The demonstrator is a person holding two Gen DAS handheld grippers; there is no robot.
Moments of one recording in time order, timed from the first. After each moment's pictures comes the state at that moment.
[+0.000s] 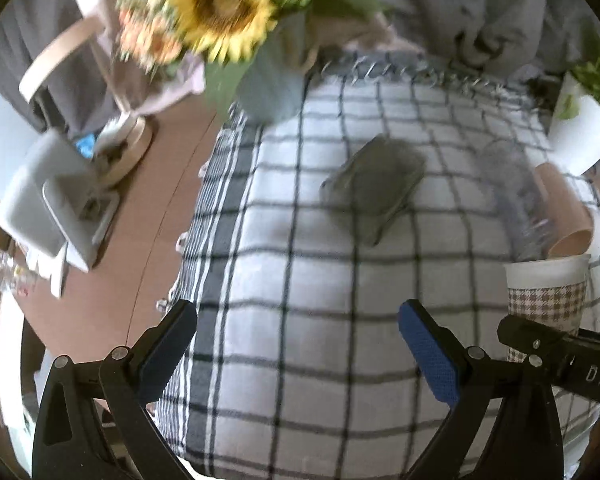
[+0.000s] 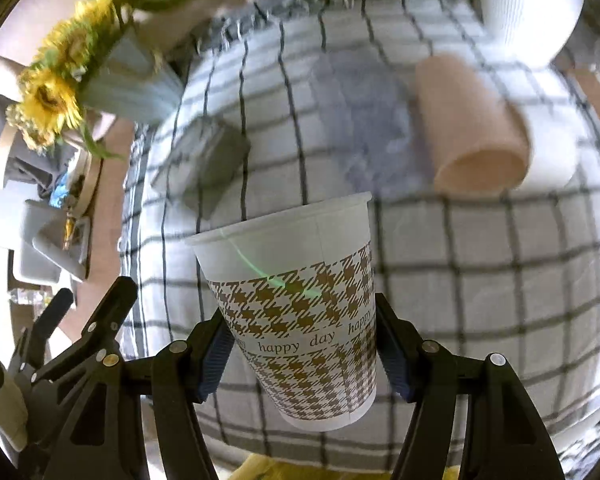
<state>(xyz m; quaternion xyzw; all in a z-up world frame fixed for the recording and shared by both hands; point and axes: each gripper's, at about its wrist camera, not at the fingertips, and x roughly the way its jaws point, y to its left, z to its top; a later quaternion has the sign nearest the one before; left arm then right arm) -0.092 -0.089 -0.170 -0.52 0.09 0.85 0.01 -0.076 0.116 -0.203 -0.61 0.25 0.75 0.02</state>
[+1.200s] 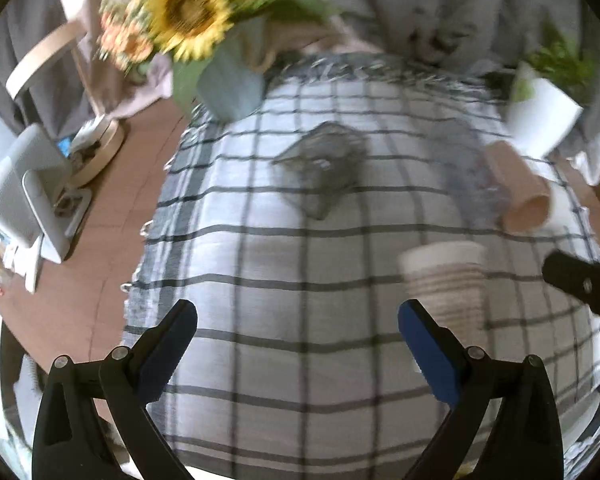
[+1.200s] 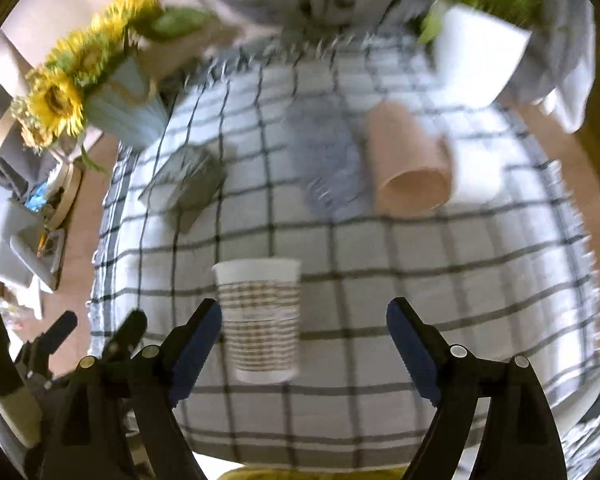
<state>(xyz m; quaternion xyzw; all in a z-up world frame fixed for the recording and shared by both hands) -0.045 -0.059 -0.162 -0.49 0.07 0.86 0.08 -0.024 0.126 -0.144 -0.53 0.16 0.83 0.12</state>
